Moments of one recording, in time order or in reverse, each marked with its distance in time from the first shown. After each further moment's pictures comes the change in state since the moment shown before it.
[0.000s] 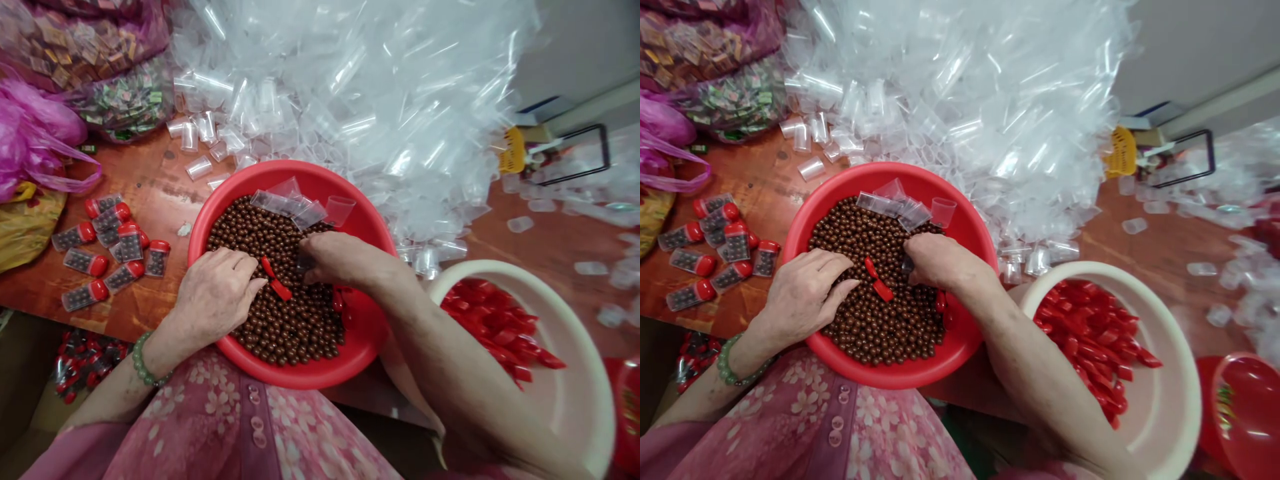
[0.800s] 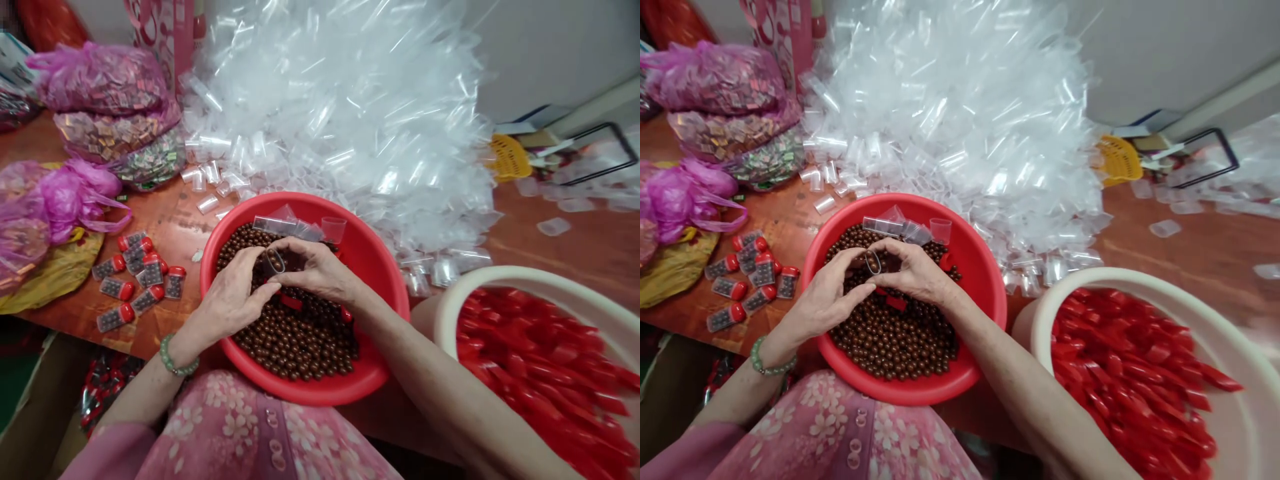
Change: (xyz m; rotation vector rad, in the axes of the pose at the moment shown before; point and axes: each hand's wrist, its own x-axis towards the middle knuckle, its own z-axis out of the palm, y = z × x) left_hand 0.018 0.000 -0.004 -0.479 0.011 -0.153; right_hand 0.007 -0.038 0.011 1.044 0.474 -0.337
